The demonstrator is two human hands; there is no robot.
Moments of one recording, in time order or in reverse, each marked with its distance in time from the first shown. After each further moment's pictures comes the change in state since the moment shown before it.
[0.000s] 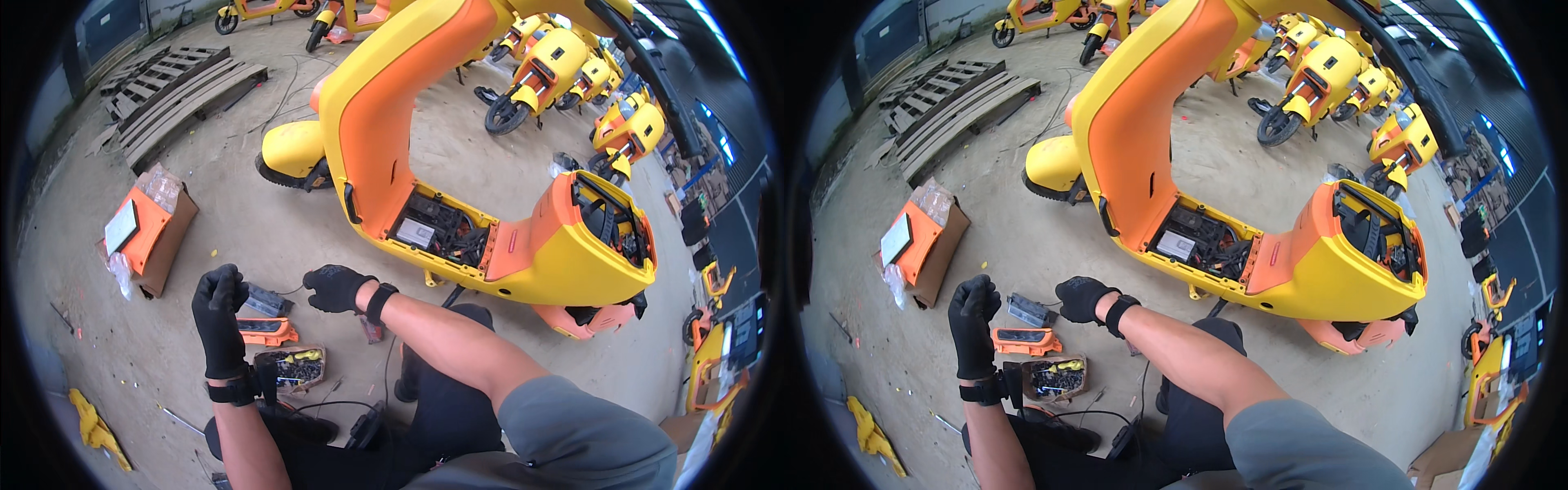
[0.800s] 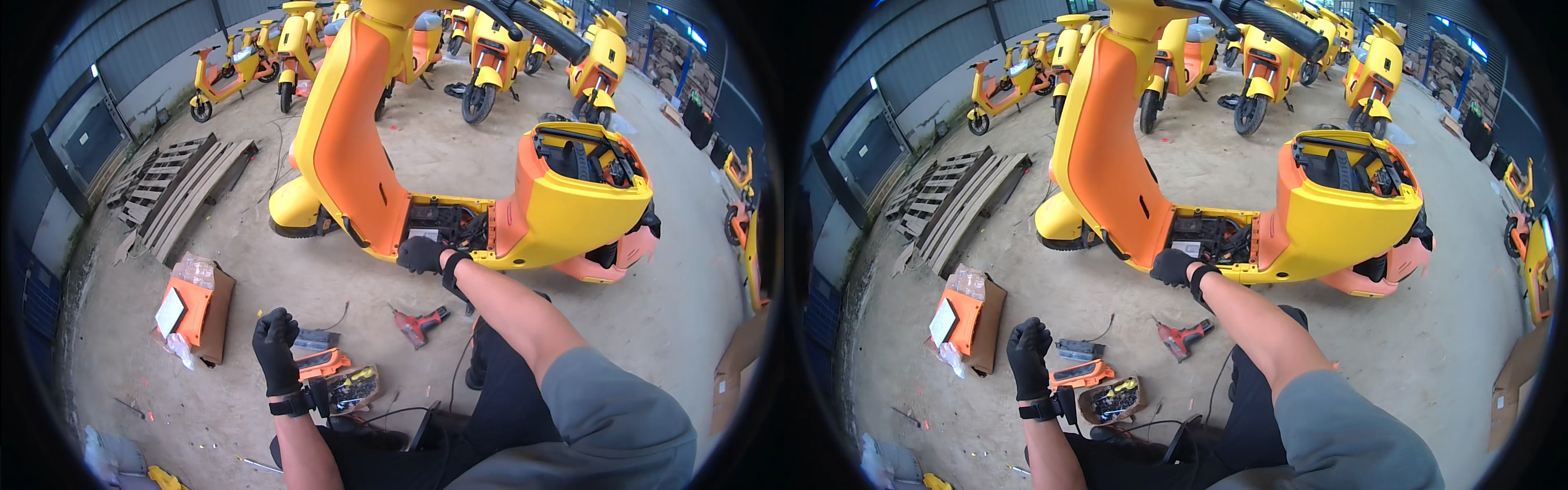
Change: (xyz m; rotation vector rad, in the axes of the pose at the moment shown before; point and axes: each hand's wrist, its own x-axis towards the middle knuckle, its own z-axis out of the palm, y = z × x) left_hand -0.011 -0.008 0.000 -0.048 -0.098 -0.045; right_hand -0.084 0.125 -0.036 0.031 0.304 0.143
